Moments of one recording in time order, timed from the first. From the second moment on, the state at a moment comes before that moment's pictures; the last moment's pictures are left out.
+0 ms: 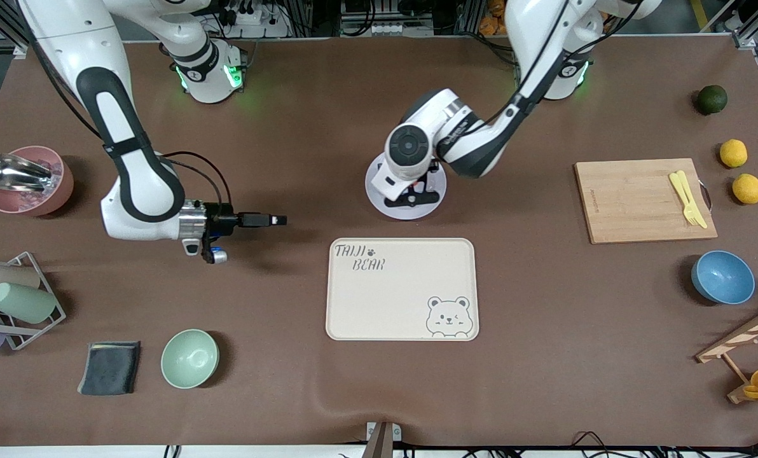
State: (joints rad) left arm -0.52 0.58 -0.37 -1.74 -0.04 1.99 -0.90; right arm 0.13 0.42 0.05 -2.10 1.21 1.98 -0.46
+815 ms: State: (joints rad) left arm -0.51 0.61 -0.34 -1.66 -0.01 1.99 -0.90; right arm 0.29 0.51 0.05 -2.14 1.51 2.03 -0.68
